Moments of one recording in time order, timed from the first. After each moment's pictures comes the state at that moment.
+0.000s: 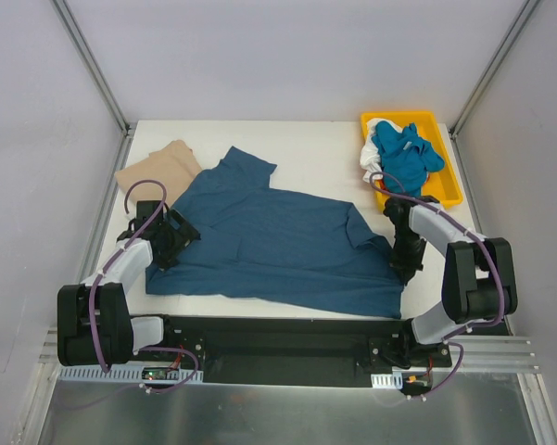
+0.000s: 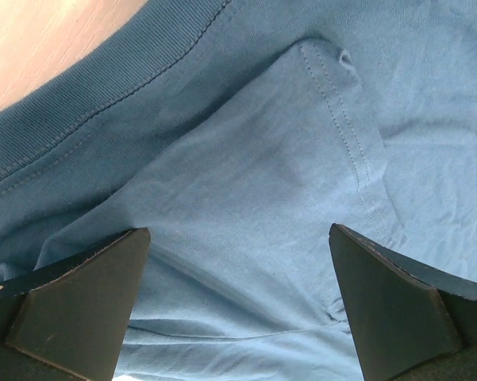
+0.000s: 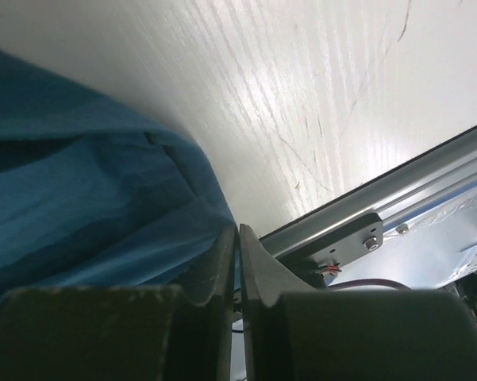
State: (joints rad) left arm 0.06 1.24 0.58 -0.39 0.07 -0.77; right arm 0.15 1.55 0.93 -1.13 0.28 0.53
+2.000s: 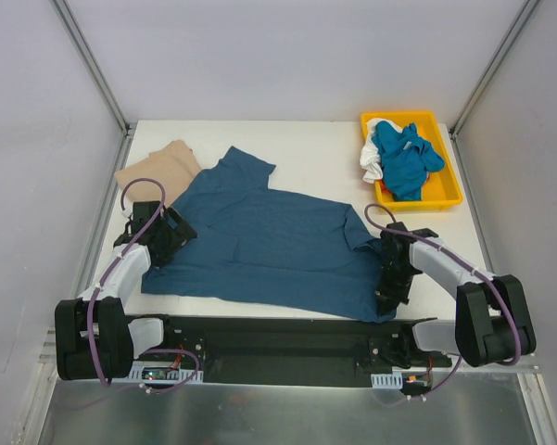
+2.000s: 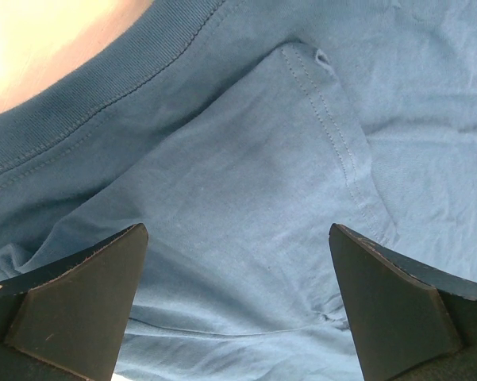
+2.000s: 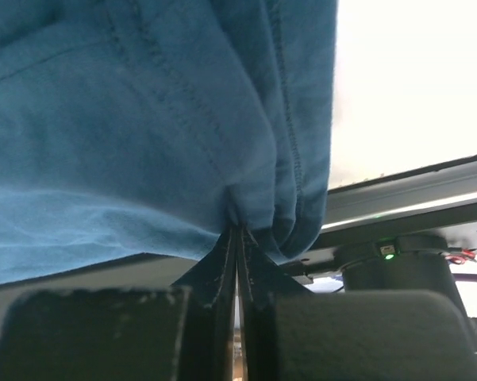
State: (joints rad) left arm 0.07 1.16 0.57 -0.39 0.05 -0.71; right arm 0.26 1.30 0.62 -1.05 -0.08 0.65
